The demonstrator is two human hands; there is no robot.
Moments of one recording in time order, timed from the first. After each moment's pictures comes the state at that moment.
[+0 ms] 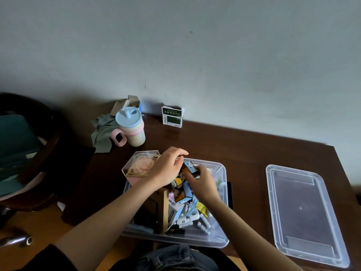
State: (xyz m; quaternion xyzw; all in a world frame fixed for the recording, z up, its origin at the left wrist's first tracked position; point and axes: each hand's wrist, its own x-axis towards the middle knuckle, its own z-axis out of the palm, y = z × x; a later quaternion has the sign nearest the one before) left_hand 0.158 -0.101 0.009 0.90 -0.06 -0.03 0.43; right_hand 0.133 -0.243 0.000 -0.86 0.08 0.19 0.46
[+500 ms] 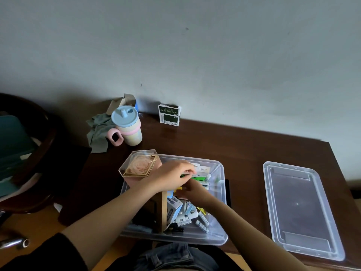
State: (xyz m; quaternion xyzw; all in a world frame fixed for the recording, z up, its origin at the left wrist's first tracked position) left_hand 0.151 -0.111 0.012 0.91 -0.22 -0.16 0.31; right_hand 0.126 -0.245 -0.014 -0.80 -0.02 0.38 0.47
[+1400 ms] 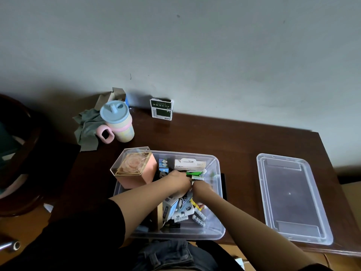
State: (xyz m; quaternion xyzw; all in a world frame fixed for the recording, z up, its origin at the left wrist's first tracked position) left_hand 0.158 -0.165 -0.025 0.85 -0.36 -0.35 -0.14; right_hand 0.138 -0.269 -0.059 -0.90 -0.06 0.43 0.00
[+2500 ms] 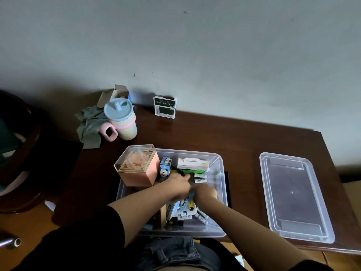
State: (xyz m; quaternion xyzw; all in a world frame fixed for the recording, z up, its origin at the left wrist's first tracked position) left_hand 0.146 -0.153 -0.022 0.86 -0.31 -0.39 -0.13; right_hand 0.121 -0.261 -0.081 -0.93 -0.04 0.36 -0.08
